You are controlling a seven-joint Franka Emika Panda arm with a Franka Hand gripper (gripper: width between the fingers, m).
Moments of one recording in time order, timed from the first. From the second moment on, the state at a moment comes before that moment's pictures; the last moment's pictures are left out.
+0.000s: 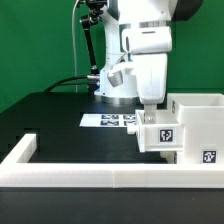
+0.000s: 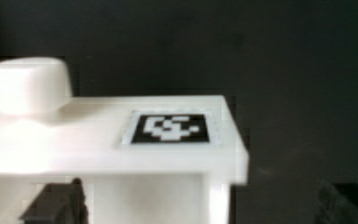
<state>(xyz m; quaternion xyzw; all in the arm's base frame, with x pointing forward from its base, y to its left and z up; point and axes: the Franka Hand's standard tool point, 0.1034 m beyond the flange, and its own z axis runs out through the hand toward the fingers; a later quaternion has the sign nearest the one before) 0.547 0.010 0.081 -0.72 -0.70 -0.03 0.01</state>
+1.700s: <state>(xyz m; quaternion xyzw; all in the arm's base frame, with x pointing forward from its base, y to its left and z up) 0.586 -0.017 0.061 -0.69 -0.70 -0.09 0.12</state>
